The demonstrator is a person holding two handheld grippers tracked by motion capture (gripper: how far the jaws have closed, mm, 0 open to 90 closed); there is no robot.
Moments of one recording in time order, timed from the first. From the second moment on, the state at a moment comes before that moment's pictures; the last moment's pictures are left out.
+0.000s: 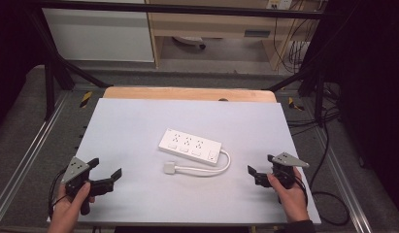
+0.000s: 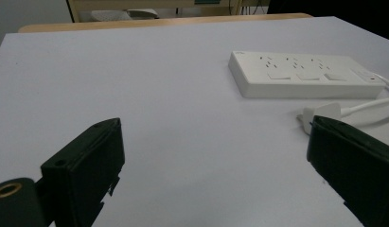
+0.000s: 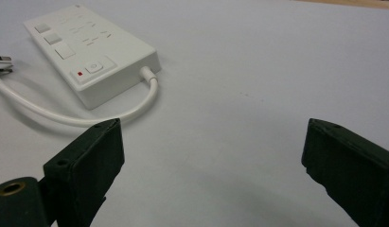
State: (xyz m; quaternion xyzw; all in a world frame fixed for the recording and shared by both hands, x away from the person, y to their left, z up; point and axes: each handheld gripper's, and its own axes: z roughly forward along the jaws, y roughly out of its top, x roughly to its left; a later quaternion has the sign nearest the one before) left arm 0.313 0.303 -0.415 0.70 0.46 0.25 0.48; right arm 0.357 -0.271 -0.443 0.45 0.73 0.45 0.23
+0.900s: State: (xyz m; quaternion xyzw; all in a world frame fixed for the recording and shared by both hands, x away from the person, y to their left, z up) left arm 0.314 0.308 -0.415 0.69 0.48 0.26 0.48; right arm 0.352 -0.267 -0.431 0.44 0.72 0.48 0.23
